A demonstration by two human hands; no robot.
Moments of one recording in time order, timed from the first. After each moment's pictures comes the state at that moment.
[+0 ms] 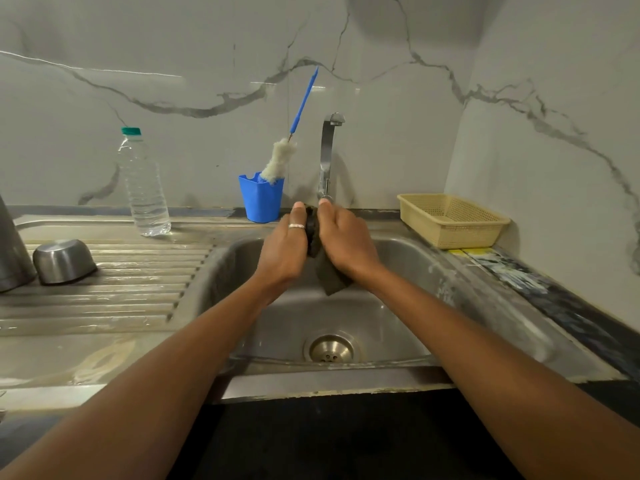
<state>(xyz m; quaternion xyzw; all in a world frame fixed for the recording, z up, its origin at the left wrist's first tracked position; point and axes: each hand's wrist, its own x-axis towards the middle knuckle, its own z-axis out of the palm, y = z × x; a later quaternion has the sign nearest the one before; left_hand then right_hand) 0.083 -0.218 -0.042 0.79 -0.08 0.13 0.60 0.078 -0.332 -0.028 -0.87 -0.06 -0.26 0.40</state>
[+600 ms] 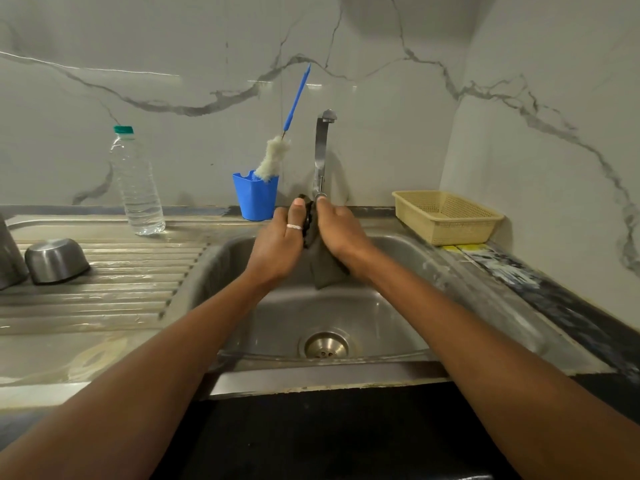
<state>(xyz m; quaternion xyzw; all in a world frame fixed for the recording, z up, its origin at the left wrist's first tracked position) 0.081 -0.219 -0.040 0.81 -0.12 0.18 0.54 0.079 -0.336 -0.020 -0.84 -0.02 -0.16 0.52</state>
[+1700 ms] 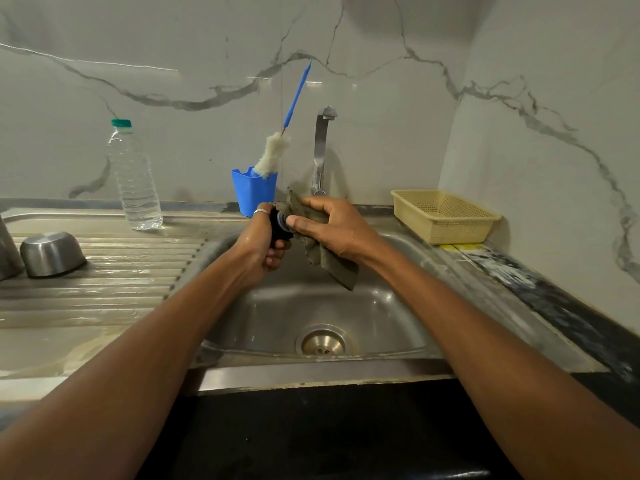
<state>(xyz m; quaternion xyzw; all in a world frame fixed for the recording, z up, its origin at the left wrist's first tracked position) 0.099 -0.196 -0.036 0.65 0.01 -0.08 0.76 0.072 -0.350 -0.012 -0.84 -0.22 -0.14 0.47</state>
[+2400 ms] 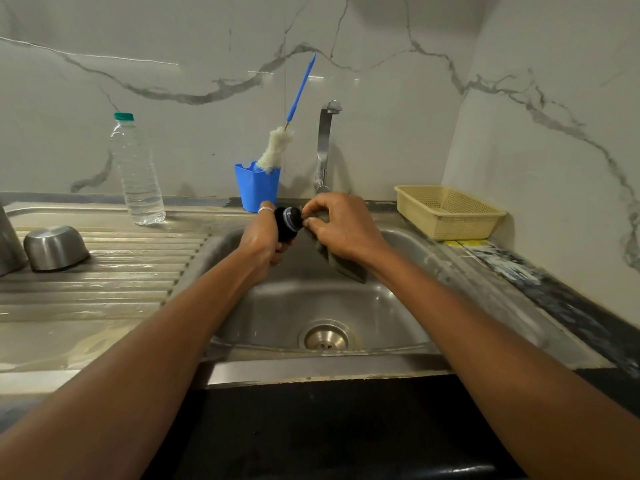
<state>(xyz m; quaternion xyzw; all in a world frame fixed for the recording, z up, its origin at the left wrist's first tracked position) 0.110 -0.200 -0.046 0.66 0.06 0.00 0.75 0.069 -0.344 -0.015 -0.90 -0.17 -0.27 0.31</state>
